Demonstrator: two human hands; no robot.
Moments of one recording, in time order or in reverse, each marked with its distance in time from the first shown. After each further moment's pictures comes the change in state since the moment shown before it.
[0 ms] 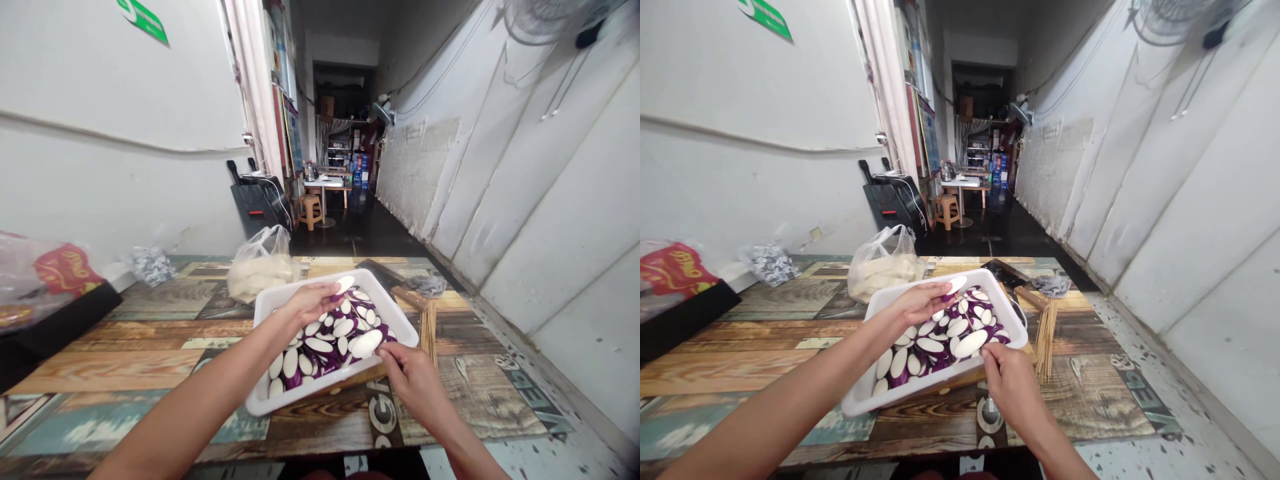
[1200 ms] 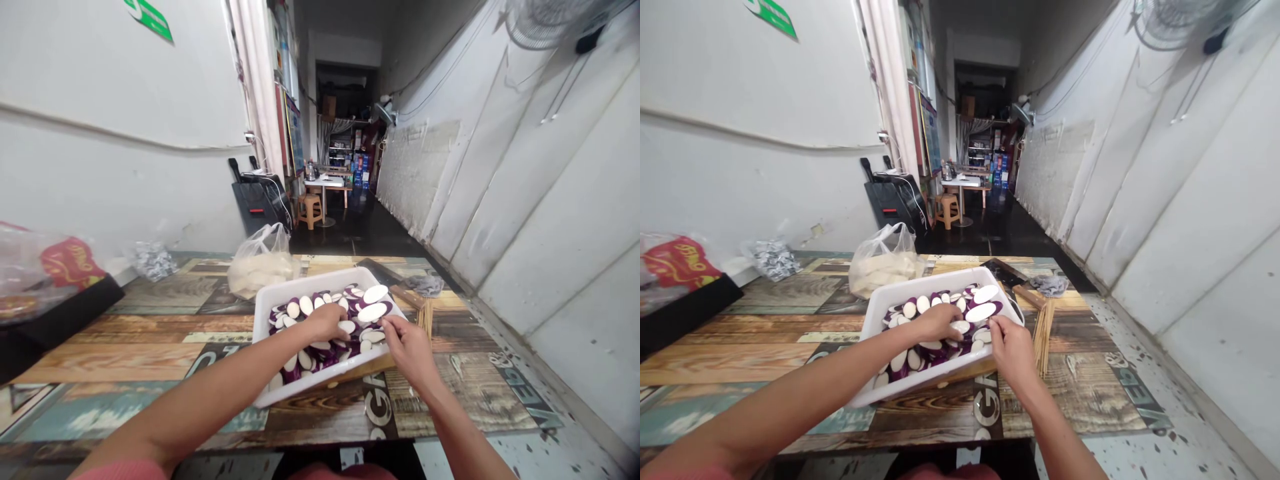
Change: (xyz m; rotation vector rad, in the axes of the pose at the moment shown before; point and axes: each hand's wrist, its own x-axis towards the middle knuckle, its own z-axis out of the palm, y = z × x) left_hand 0.008 -0.046 -0.010 1.536 -0.134 0.408; right_hand 0.028 0.015 -0.001 -0.015 0.200 0.013
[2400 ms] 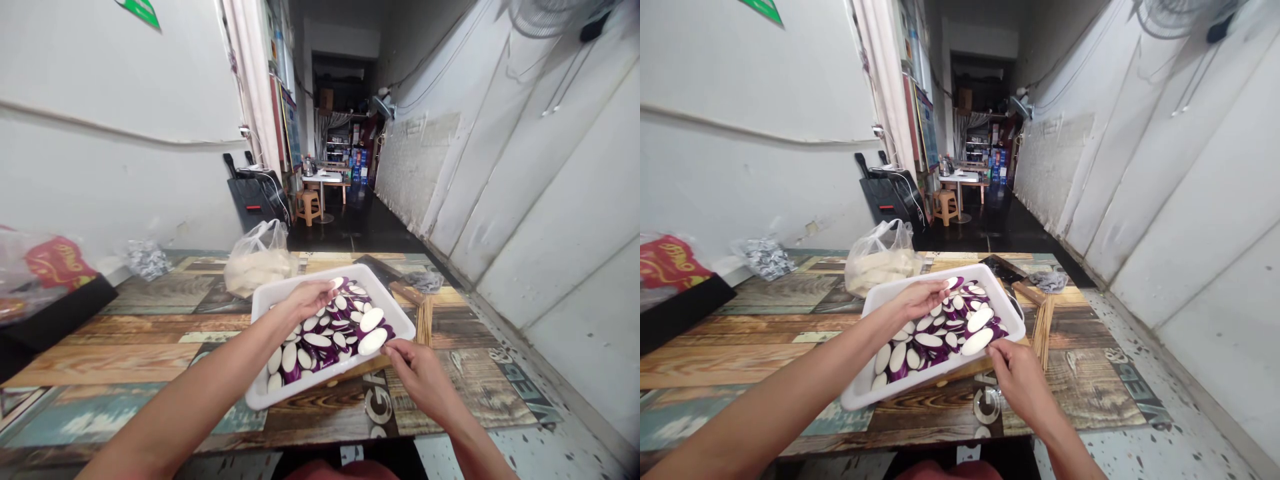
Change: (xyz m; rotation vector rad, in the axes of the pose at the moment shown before) left_hand 0.013 0.004 -0.040 -1.575 0.144 -0.478; right_hand -0.030 -0.005 -0.018 0.069 -0.246 0.012
